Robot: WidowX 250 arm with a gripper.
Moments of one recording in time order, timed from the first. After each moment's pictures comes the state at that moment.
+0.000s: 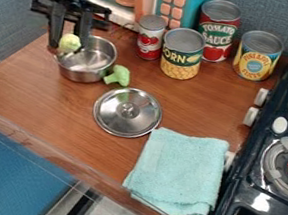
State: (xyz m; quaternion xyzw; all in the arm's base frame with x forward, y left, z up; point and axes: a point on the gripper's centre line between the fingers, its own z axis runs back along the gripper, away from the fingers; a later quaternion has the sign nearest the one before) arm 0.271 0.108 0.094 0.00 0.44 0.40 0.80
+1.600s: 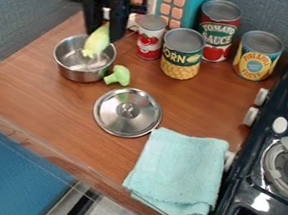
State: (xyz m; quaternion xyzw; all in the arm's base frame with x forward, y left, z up) arm 0.303 0.060 0.125 -0.05 0.07 0.08 0.99
